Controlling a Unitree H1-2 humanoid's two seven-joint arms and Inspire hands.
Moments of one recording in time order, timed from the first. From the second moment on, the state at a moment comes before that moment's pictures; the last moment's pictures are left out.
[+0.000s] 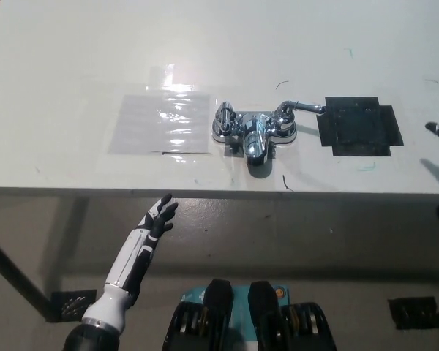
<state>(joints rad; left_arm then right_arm) -0.10 0.09 -0.09 -0.01 0.07 -0.06 -0.11 -0.51 -0.39 -0.08 0.08 -0.22 0.37 -0.05</state>
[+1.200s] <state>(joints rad) -0.11 0.09 -0.07 -0.04 0.06 -0.06 -0.11 -0.04 -0.09 0.05 -0.20 0.02 0.01 -0.01</state>
